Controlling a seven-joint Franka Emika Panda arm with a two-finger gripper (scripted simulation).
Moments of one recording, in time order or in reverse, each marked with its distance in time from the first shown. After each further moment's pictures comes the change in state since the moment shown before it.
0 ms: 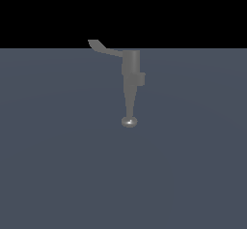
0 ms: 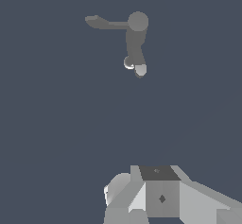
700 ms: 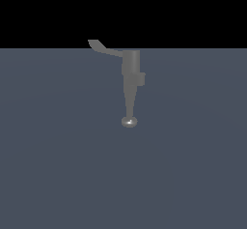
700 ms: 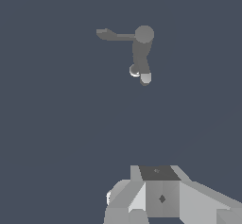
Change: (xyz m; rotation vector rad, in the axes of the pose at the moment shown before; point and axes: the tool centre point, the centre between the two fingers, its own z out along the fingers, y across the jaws) arm 0.005 -0.005 -0.014 0.034 0.048 -0.028
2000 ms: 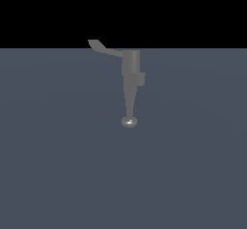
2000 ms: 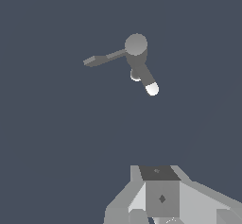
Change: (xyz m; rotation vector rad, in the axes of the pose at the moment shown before) arm 0.072 -0.007 0.031 0.088 -0.053 0.314
